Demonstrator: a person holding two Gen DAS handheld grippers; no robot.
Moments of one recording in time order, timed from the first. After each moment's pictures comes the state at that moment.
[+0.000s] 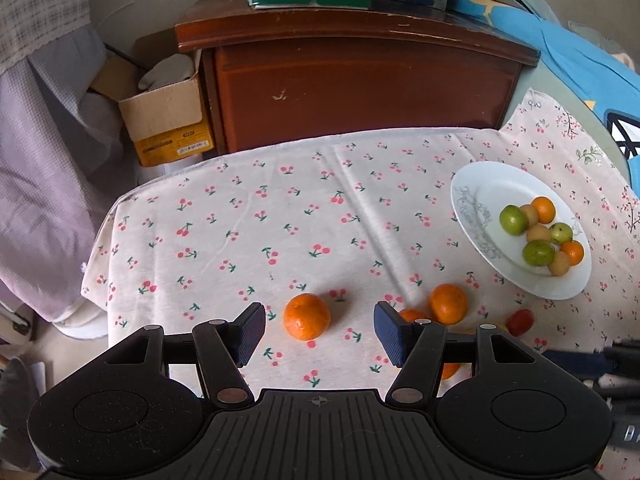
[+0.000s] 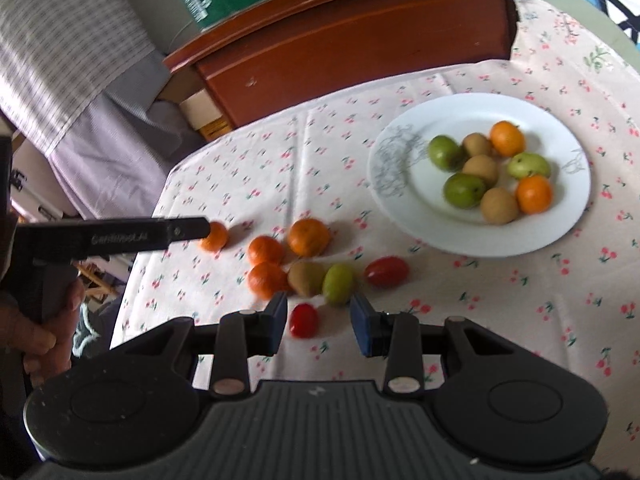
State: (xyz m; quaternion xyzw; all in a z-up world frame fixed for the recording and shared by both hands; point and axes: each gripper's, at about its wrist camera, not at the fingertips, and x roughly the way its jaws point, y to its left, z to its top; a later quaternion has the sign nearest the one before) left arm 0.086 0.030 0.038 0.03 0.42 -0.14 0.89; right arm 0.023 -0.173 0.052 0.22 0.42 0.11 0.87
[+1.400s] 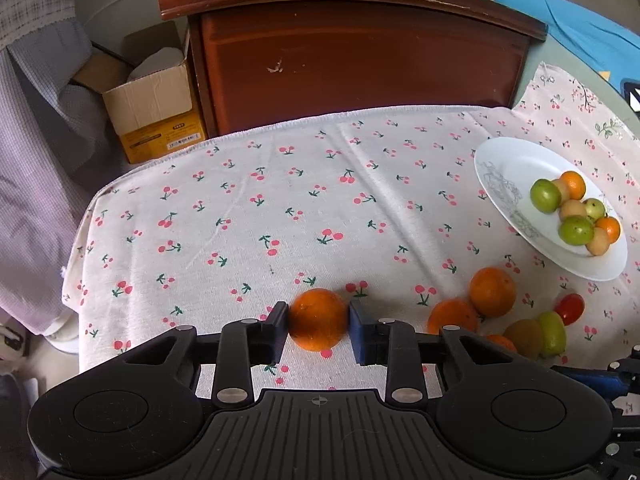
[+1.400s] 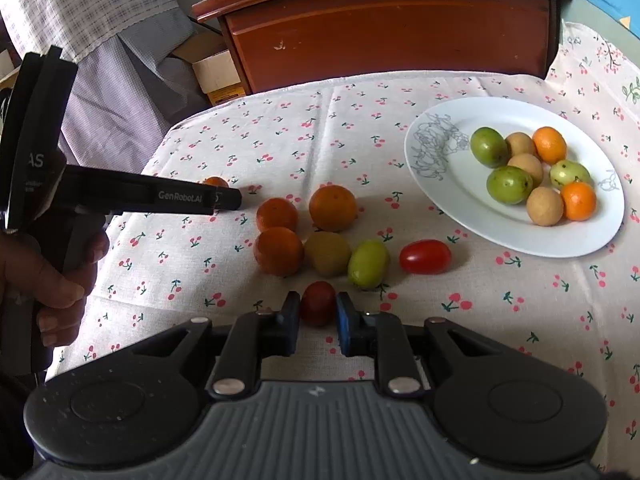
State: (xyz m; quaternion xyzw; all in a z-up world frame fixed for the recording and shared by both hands) left arm 0.102 0.025 -0.007 0.06 0.41 -0.14 0.90; right arm 0.026 -0.130 0.026 0.14 0.41 0.11 0.89
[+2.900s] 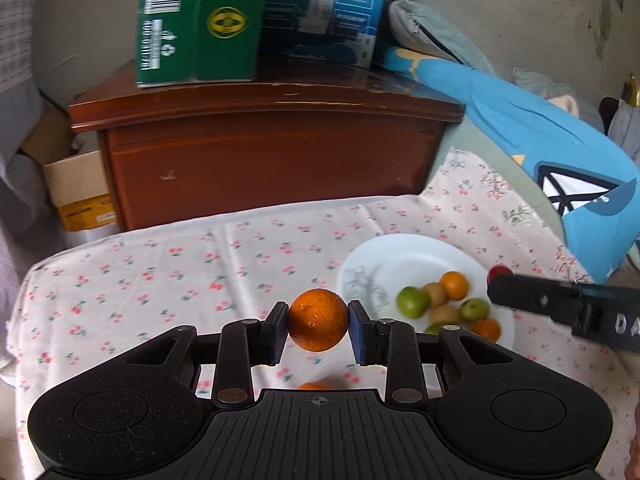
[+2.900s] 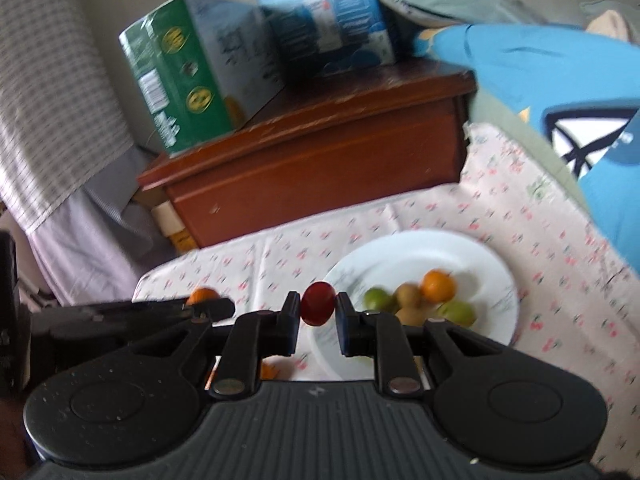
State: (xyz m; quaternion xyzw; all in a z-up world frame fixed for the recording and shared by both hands) left arm 0.089 -0.055 0.060 -0.01 0.34 -0.21 0.92; right arm 0.040 -0.237 0.102 0.21 0.30 0.03 0.93
